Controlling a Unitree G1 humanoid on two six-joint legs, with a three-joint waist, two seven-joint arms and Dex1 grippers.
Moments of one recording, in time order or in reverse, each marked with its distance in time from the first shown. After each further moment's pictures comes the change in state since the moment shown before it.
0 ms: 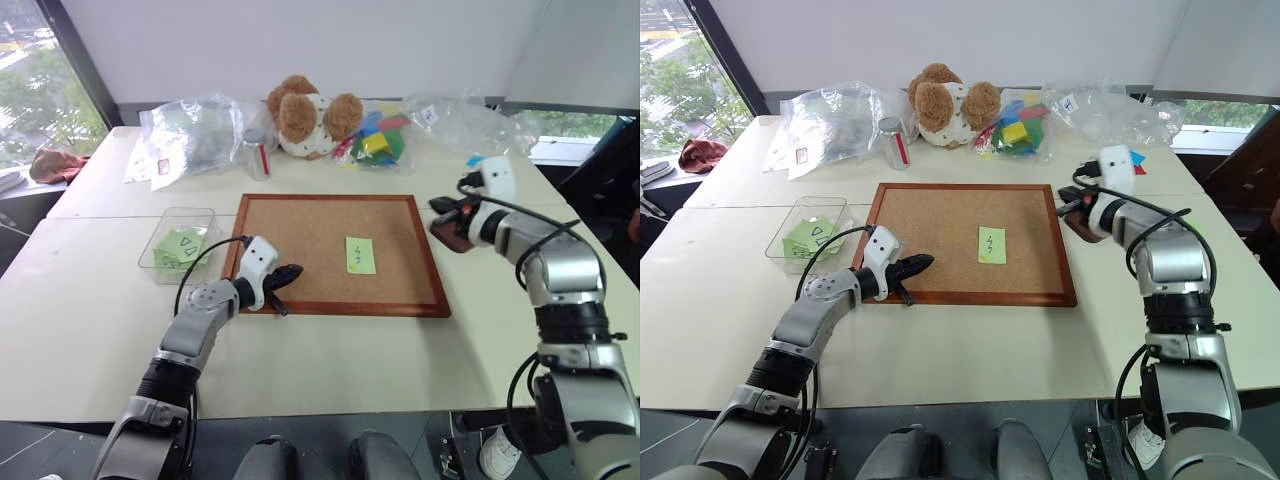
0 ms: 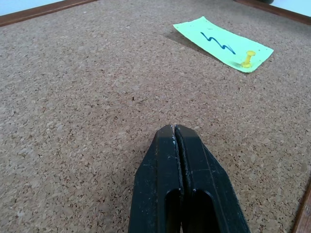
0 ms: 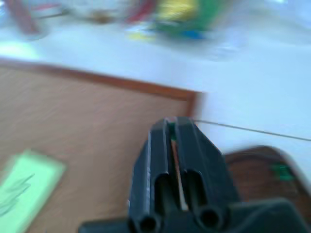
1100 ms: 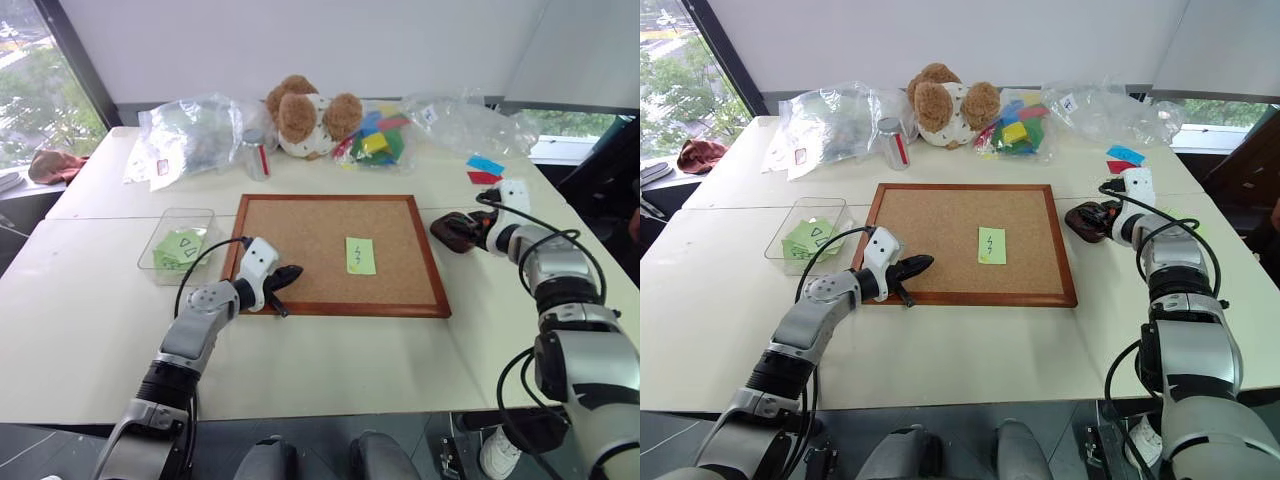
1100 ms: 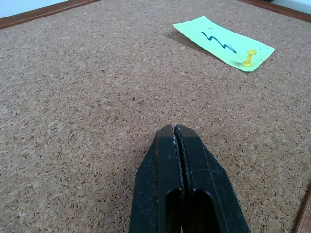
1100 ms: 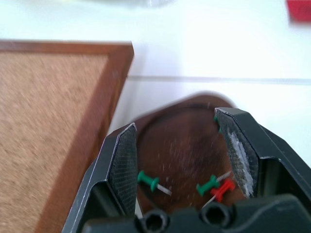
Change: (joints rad) left arm 0.017 -0.004 0.005 -0.023 0.011 0.002 0.009; right arm -0.138 -0.031 -0.013 0.495 -0.070 -0.278 0.088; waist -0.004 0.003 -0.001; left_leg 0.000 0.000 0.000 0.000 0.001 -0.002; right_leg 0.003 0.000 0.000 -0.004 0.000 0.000
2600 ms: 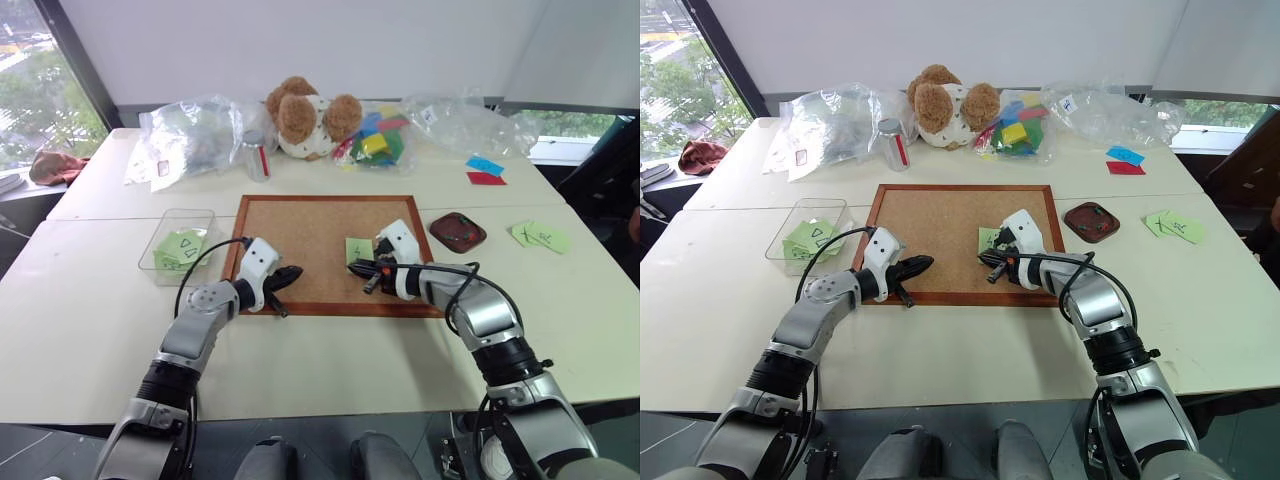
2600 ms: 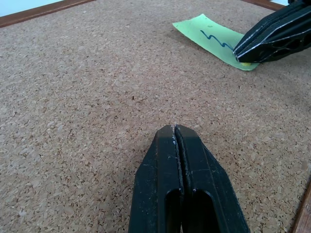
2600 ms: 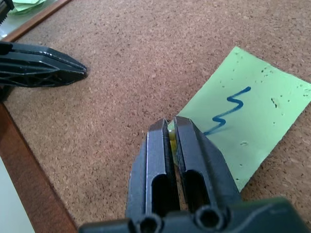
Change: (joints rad) left arm -0.004 0.000 0.000 0.000 0.001 0.003 -0.005; right arm 0.370 0.227 0.286 -0.832 0.084 0.348 0.067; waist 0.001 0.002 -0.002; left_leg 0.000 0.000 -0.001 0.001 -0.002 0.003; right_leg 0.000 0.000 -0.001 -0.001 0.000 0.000
